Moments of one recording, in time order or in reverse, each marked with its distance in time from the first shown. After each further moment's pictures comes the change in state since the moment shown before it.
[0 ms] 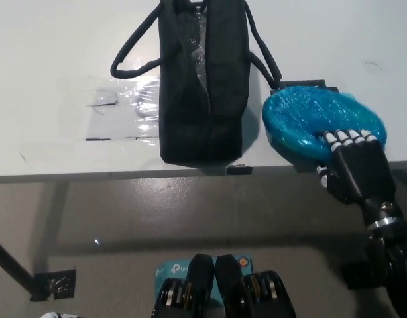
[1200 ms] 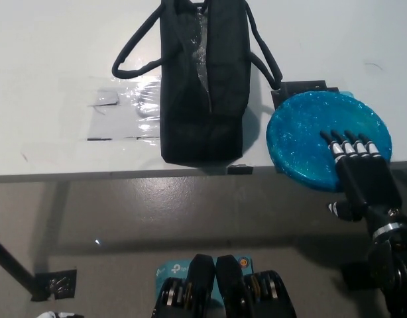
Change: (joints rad) left_arm 0.002 0.006 0.006 -0.009 -0.007 0.001 0.006; right_arm 0.090 0.041 -0.048 -0.305 -0.054 0.249 0.530
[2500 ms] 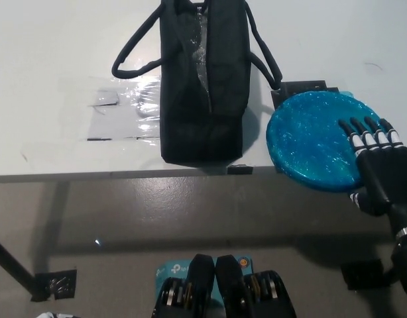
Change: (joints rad) left_arm 0.014 0.001 -0.001 0.004 -0.001 0.000 0.018; right_arm 0.014 -0.094 -0.003 -0.044 -0.008 -0.088 -0.104
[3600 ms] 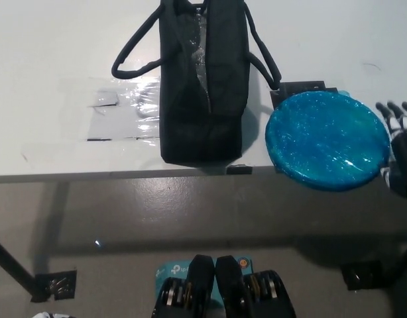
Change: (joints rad) left_arm -0.001 0.001 0.009 0.004 0.010 0.000 0.000; right_arm -0.044 -0.040 -0.108 0.017 0.036 0.012 0.047
